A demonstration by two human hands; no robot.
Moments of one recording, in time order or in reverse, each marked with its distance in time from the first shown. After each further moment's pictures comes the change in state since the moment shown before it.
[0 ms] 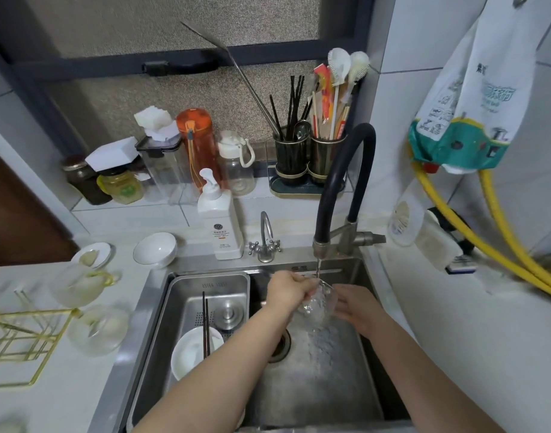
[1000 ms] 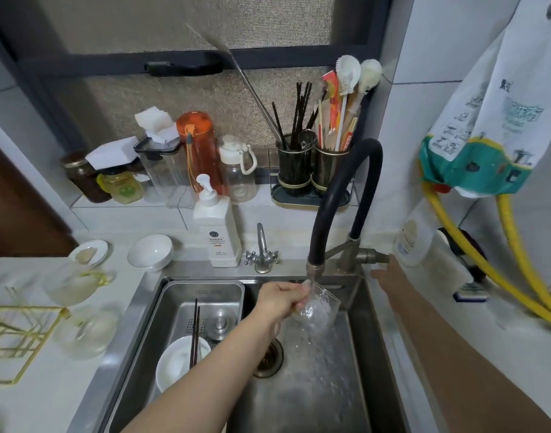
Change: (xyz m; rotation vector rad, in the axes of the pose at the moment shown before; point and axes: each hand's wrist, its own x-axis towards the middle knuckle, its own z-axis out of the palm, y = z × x) left_hand 0.004 0.018 -0.003 -0.331 -0.013 -0.138; right_hand 0.068 -0.067 -0.066 -0.191 0.175 -0.263
